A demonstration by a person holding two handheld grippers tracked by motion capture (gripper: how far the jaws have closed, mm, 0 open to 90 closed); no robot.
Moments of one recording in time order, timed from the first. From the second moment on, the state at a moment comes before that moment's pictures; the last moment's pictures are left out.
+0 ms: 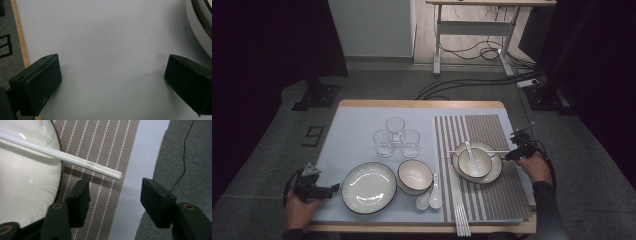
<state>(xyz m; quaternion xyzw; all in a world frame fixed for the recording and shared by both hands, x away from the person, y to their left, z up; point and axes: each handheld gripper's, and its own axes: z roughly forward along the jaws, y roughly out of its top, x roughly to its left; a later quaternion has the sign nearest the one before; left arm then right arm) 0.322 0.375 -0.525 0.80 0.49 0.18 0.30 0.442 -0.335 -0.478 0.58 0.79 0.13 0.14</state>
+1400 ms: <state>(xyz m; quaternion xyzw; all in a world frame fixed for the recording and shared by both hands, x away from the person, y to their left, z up) 0.322 0.375 -0.525 0.80 0.49 0.18 0.30 0.450 -0.311 -0.476 0.53 0.82 0.15 0.14</state>
